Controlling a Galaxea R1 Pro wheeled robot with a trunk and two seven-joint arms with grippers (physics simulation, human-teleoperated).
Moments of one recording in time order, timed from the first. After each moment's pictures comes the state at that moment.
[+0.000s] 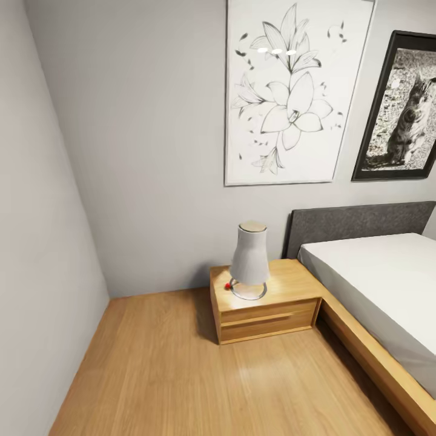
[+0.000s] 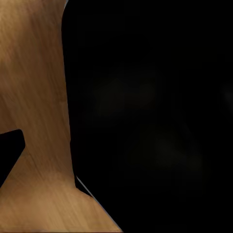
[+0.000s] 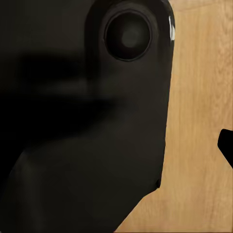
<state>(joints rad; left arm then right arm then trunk) 0.00 0.00 0.00 0.00 0.00 0.00 0.00 0.00 0.00 0.00 0.00 0.00 0.00 0.00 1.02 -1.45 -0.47</state>
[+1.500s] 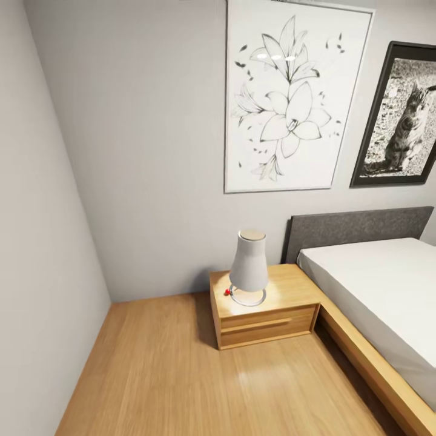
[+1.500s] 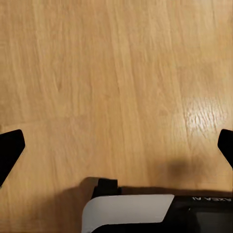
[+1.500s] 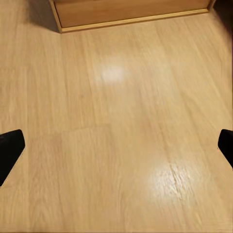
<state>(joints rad) -0.02 0.01 0.00 -0.52 0.04 0.00 0.01 -0.03 -0.01 -0.01 -0.42 -0.01 -0.45 0.00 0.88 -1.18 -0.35</state>
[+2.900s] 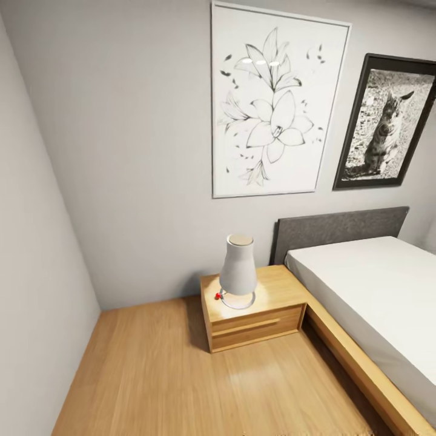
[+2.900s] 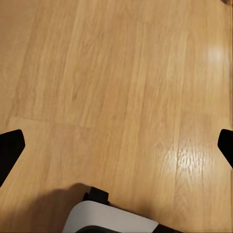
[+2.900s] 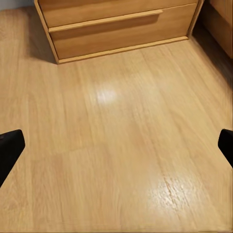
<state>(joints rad) -0.03 0.04 0.03 -0.34 0.36 -0.30 0.00 -0.03 0.01 -0.01 -0.31 -0.01 -0.67 0.00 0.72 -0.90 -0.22</state>
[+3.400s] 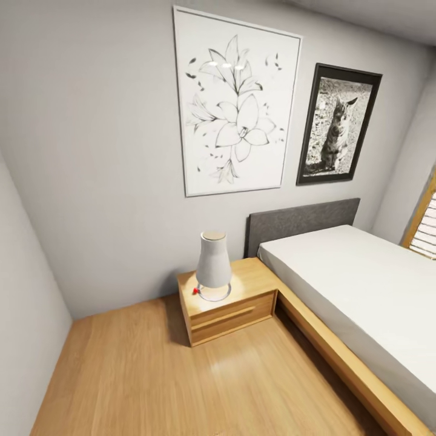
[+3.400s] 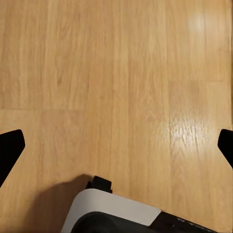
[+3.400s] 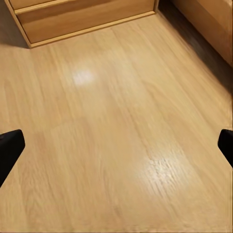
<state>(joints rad) -0.03 0.04 0.03 -0.30 0.36 -0.31 0.00 -0.03 0.01 -0.01 -0.28 -0.01 -0.66 0.00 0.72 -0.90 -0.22</state>
